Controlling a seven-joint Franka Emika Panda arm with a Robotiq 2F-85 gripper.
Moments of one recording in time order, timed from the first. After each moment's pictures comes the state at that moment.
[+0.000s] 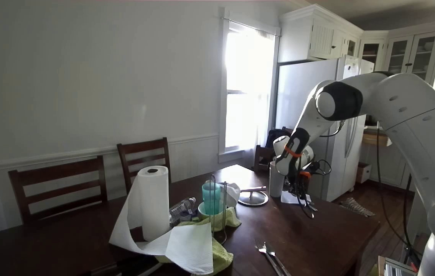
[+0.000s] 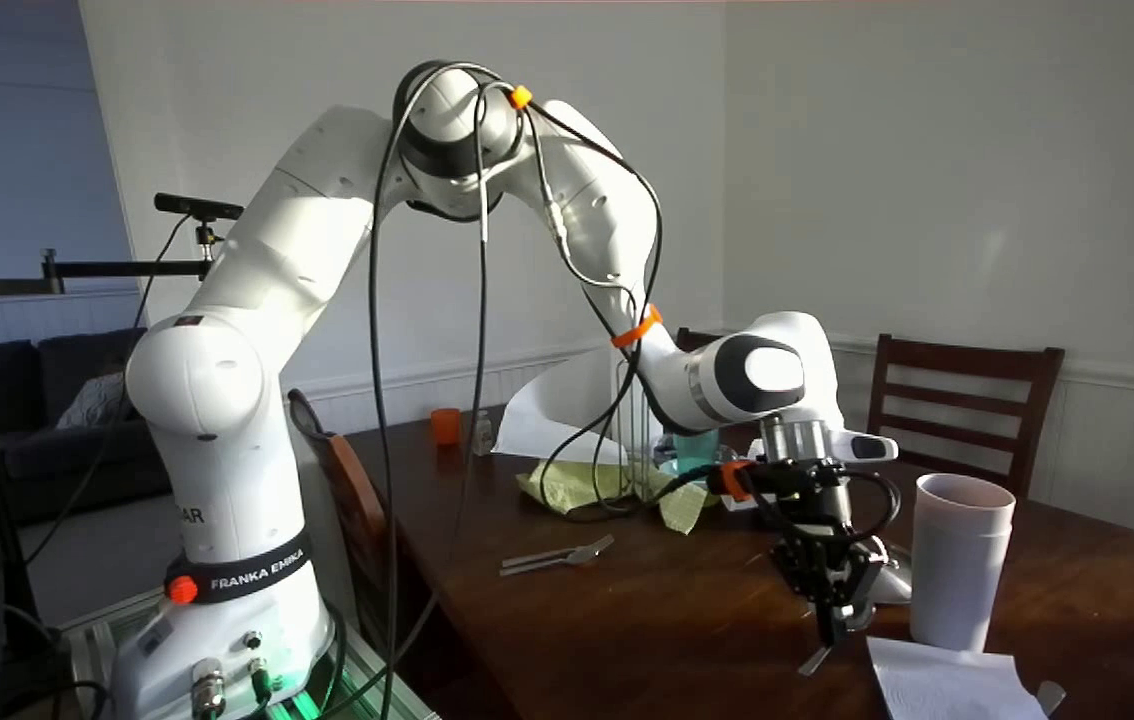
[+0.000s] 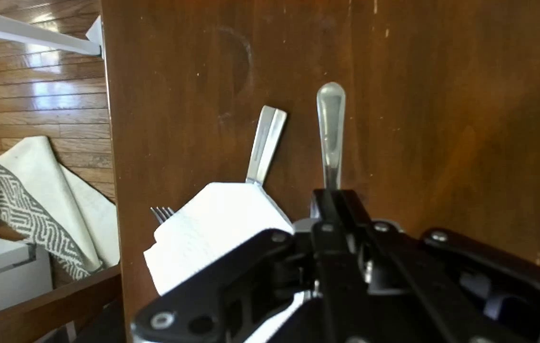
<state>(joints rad) -0.37 0.66 -0.38 -1.88 -0.35 2.46 -0.09</state>
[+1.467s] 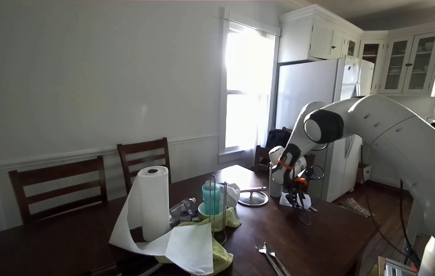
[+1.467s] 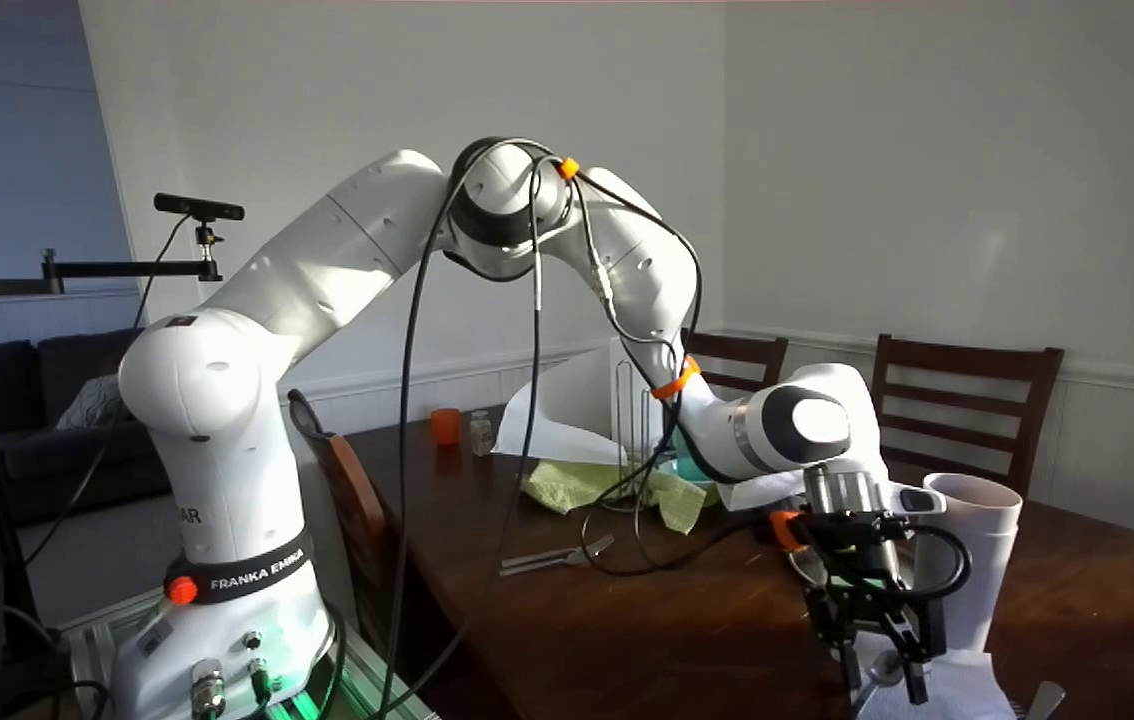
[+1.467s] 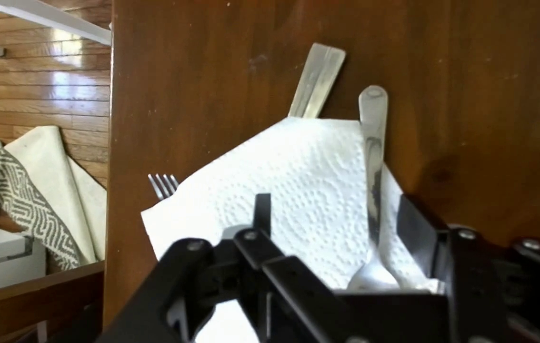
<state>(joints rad) -0.42 0.90 -0.37 -1.62 -0.34 2.39 -0.16</state>
